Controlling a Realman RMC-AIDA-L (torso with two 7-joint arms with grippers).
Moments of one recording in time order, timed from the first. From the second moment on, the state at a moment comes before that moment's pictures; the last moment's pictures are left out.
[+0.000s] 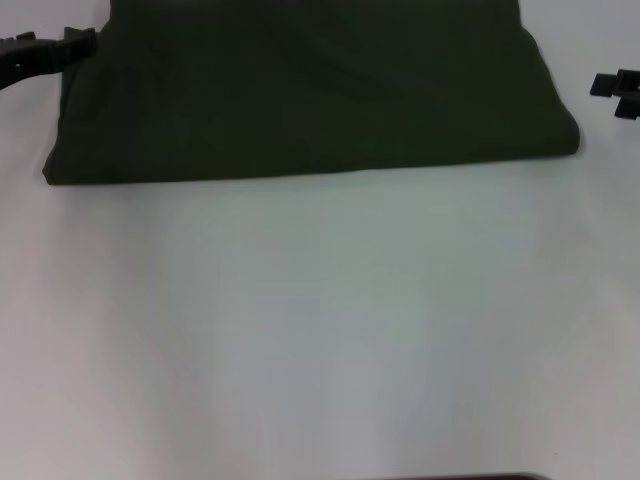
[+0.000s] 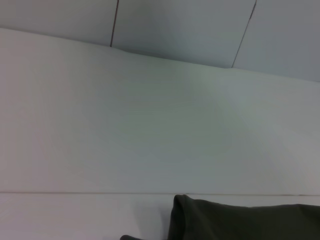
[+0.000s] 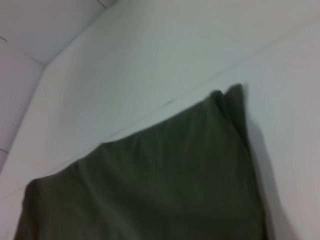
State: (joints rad) left arm -0.56 -2.11 -2.42 -0.70 -1.16 0.76 -1.79; right arm 0.46 1.93 -0.55 -0.68 -2.14 -1.30 2.29
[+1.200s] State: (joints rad) left arm -0.56 -2.12 -2.43 -0.70 -1.16 0.73 -1.78; right arm 0.54 1.97 -0.57 -0.53 -2.17 -1.11 2.22
